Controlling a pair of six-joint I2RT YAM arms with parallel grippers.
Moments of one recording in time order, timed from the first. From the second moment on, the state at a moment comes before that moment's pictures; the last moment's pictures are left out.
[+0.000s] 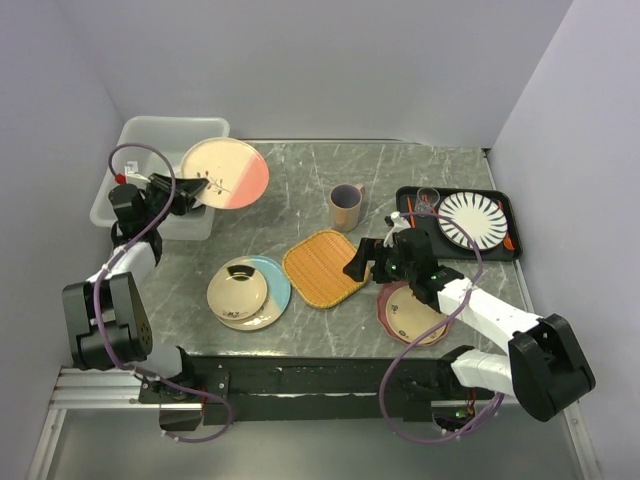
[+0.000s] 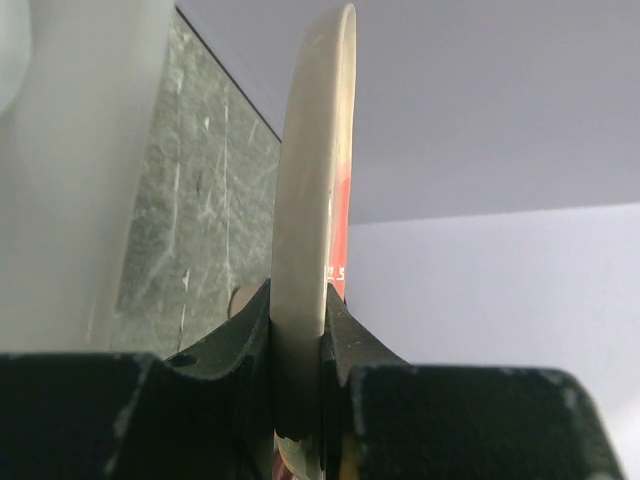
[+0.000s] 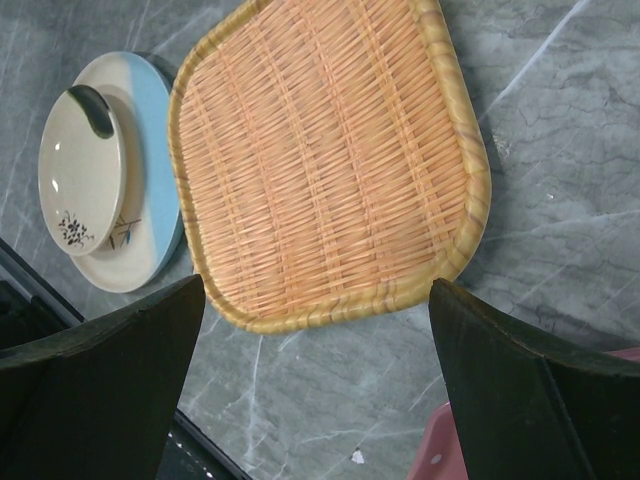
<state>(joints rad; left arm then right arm) 0.25 1.45 0.78 0.56 0.64 -1.20 0.47 1.17 0.53 0.04 -0.25 0.53</state>
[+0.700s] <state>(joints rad) 0.37 1.60 0.96 0.58 0.54 -1.25 0.47 1.21 0.53 0.05 -0.26 0.53</state>
